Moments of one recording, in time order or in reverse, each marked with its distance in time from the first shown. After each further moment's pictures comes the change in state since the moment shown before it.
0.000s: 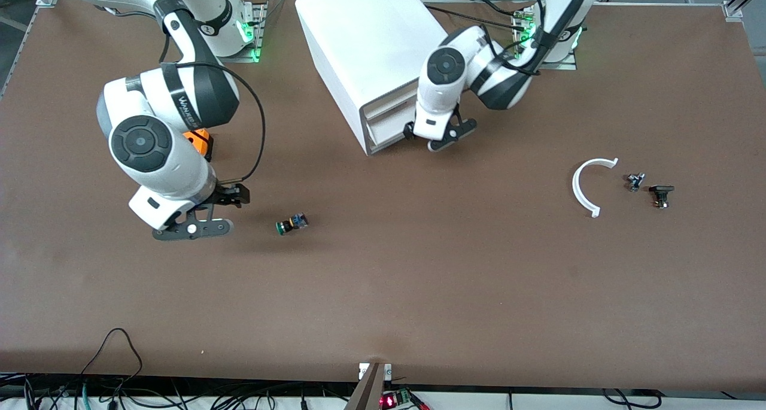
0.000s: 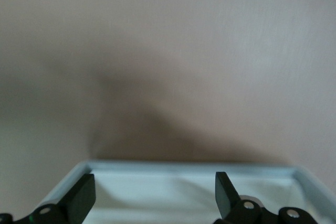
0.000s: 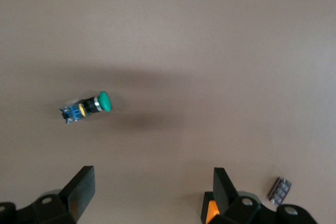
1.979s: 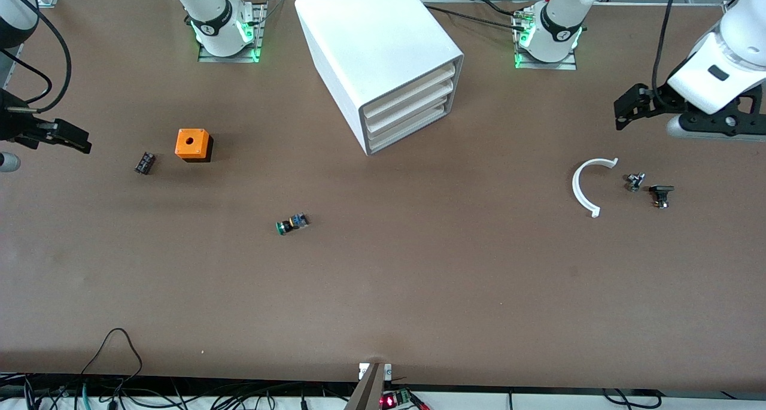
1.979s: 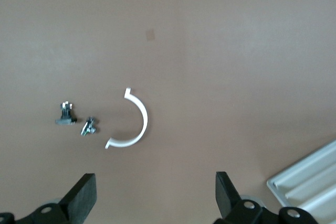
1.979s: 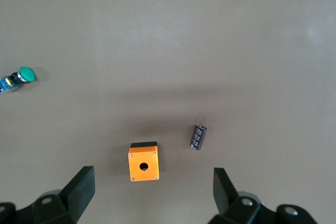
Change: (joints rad) left arm 0.369 -0.301 0.320 0.577 0.016 -0.769 1.300; right arm -0.107 -0.389 -0.331 -0.197 0.175 -0.100 -0.357
